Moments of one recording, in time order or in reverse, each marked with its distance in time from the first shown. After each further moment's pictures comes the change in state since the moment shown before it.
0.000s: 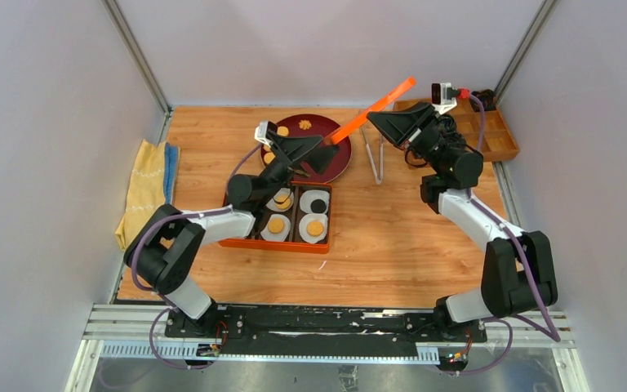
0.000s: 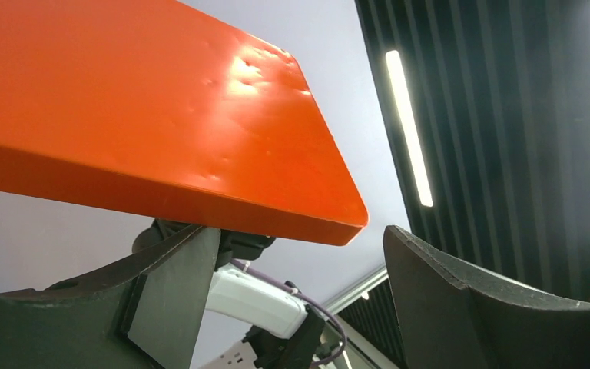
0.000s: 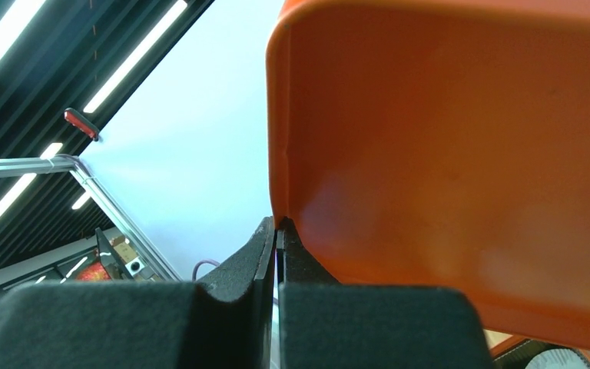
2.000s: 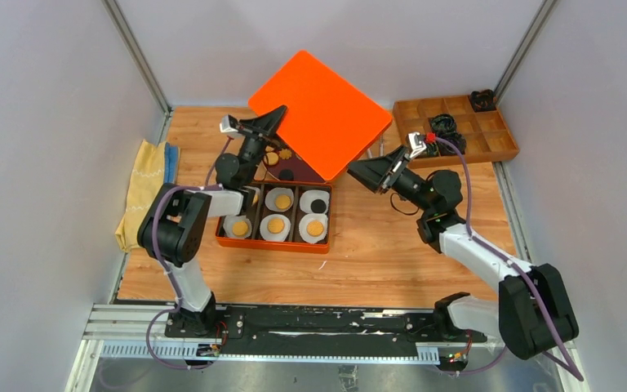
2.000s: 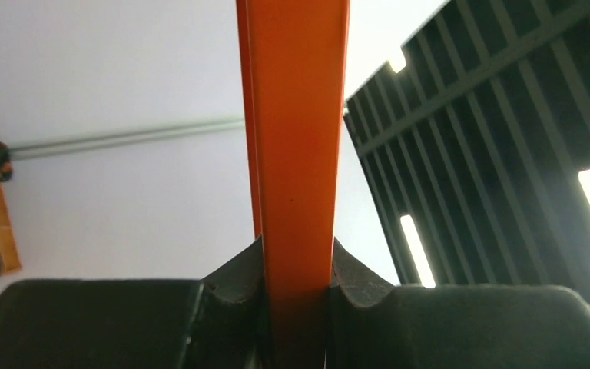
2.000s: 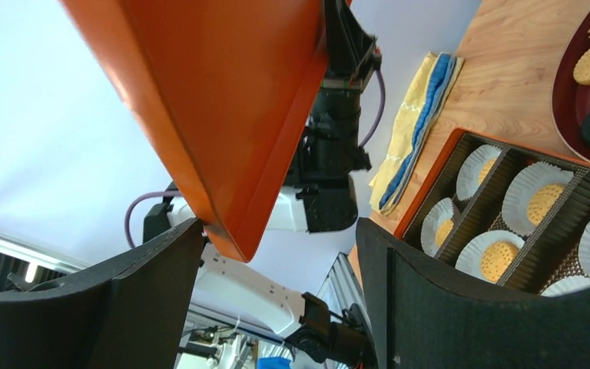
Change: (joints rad) left arm 0.271 0.208 0.109 -0.011 -0.142 -0.111; right arm 0.111 -0.233 -0.333 -0.509 0.047 -0.216
